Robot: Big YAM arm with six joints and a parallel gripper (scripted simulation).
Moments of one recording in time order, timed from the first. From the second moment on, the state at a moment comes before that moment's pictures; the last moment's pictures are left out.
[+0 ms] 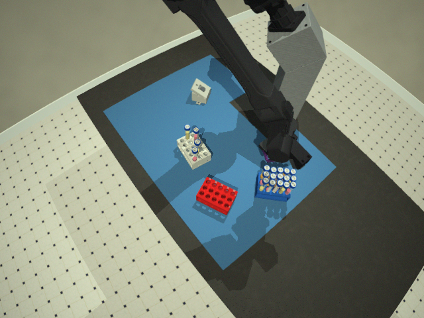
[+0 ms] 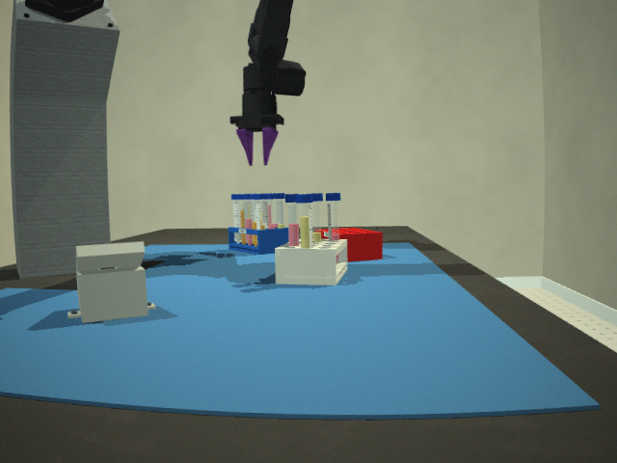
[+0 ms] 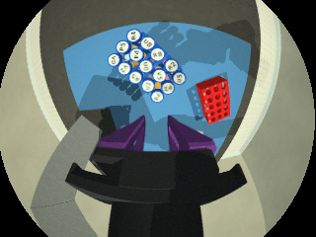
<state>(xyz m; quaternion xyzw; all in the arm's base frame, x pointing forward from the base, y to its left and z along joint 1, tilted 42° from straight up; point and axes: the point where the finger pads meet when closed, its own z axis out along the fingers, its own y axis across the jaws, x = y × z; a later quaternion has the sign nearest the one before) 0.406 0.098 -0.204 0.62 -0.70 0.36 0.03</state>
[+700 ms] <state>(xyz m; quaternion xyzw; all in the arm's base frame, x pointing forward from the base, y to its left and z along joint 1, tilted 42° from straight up) 0.418 0.074 -0.231 0.61 -0.70 0.36 0.04</state>
